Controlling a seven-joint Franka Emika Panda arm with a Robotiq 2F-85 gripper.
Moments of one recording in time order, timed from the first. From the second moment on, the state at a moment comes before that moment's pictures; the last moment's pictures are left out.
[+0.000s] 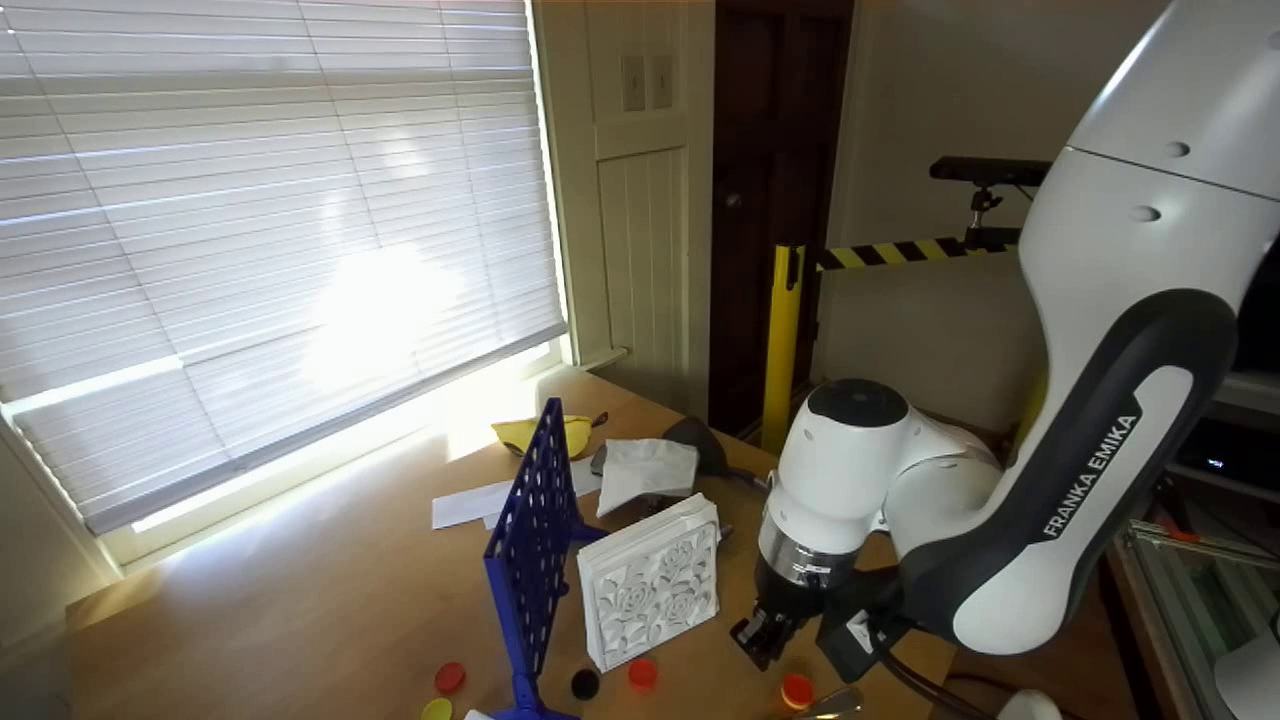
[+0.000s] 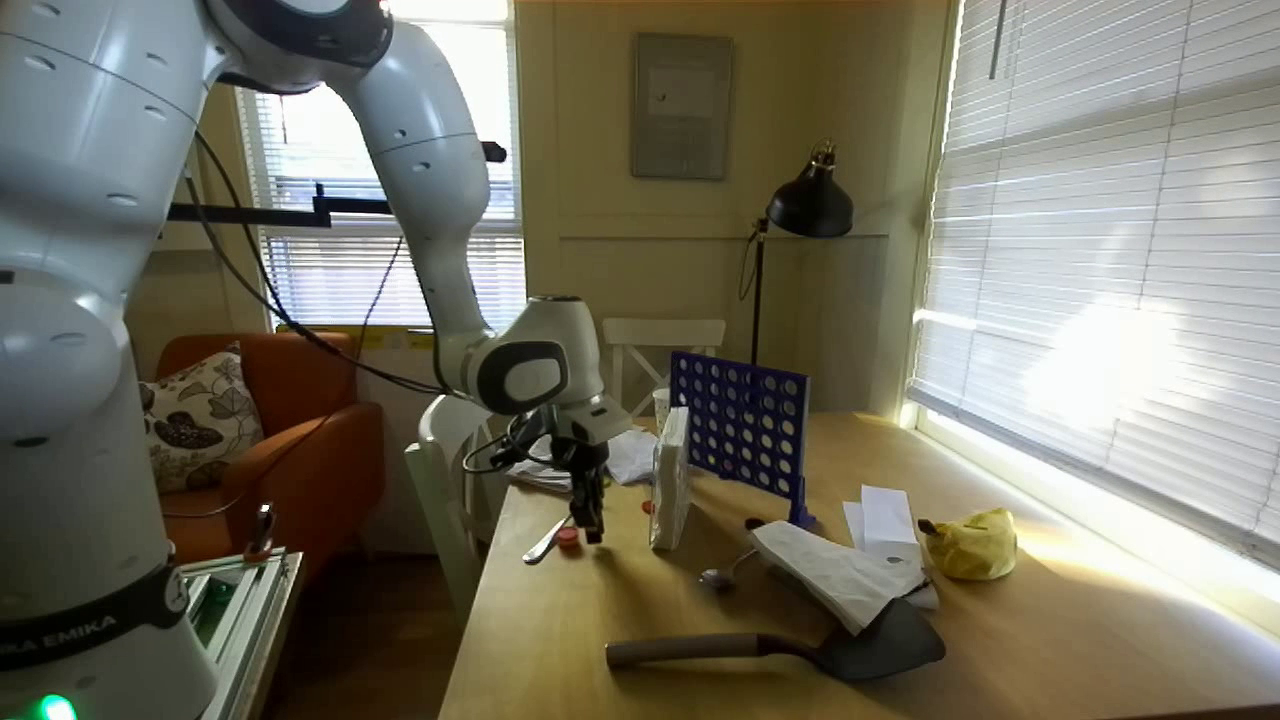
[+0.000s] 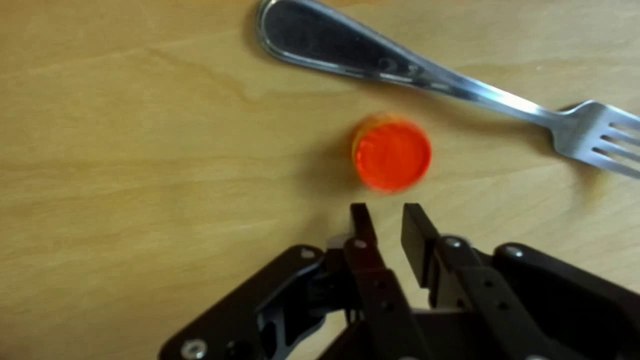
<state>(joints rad) 0.43 0.38 -0.13 -2.48 0.01 3.01 0.77</state>
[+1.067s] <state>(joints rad) 0.43 0.28 -0.11 -2.50 0.01 2.88 0.77</state>
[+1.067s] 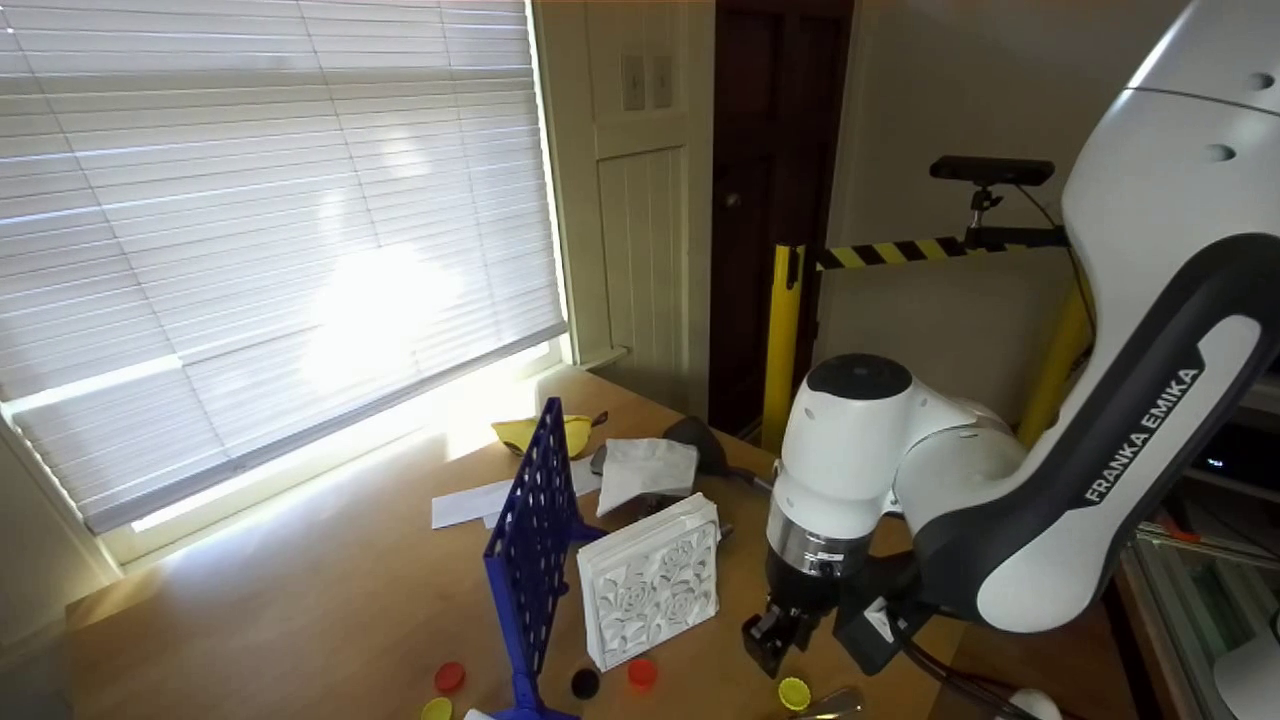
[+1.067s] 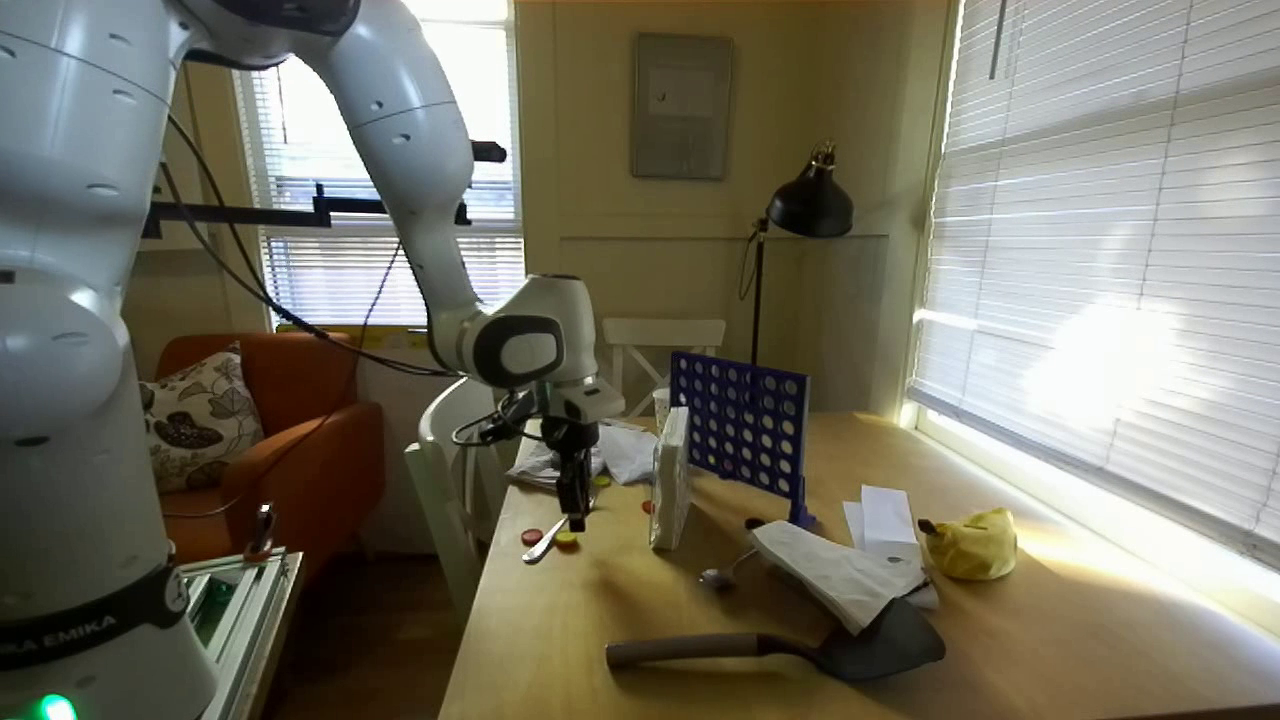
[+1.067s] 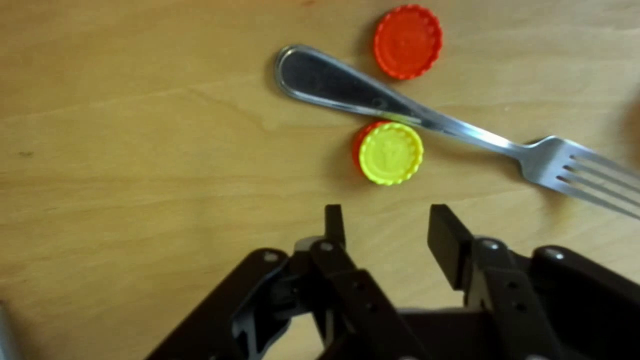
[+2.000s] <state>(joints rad) 0.39 0.27 -0.04 -2.53 -0.03 2.84 0.87</state>
